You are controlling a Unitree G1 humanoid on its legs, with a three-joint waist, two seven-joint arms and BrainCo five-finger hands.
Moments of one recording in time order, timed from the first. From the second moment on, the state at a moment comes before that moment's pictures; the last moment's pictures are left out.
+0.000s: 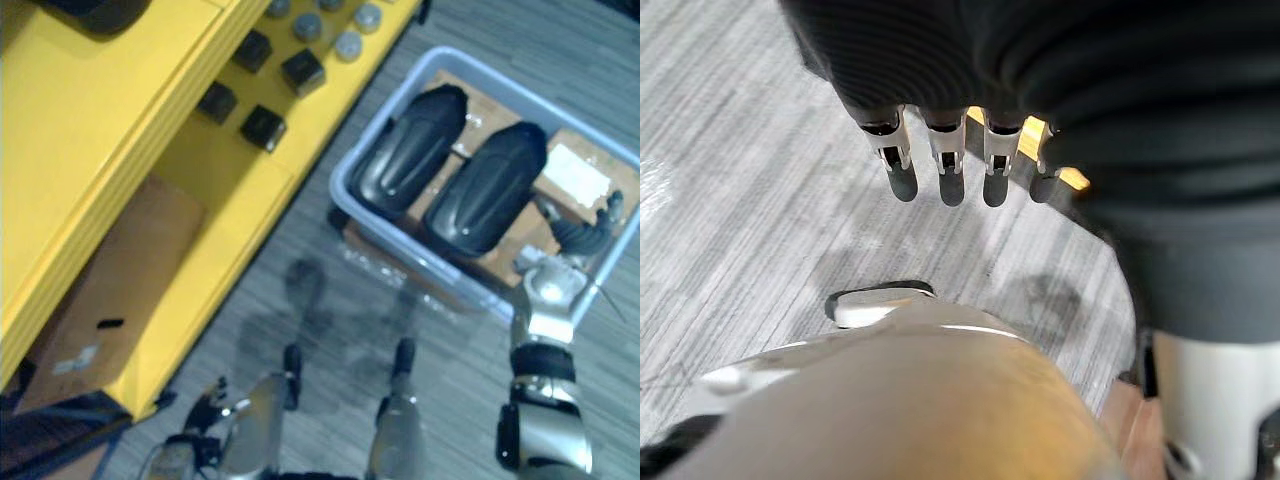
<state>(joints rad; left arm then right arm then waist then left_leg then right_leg) 0.09 0.19 -0.13 0.81 -0.20 -0.22 0.02 -0.62 -0.53 -0.26 0.70 0.29 -0.07 -0.53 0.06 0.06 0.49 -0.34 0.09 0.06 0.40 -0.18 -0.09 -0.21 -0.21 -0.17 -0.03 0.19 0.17</state>
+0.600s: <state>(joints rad) 0.08 0.17 -0.22 0.84 -0.38 -0.26 0.02 -0.81 -0.71 -0.17 0.94 0.32 0.10 -0.55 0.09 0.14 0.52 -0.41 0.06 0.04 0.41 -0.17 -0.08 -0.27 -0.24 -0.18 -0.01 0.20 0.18</state>
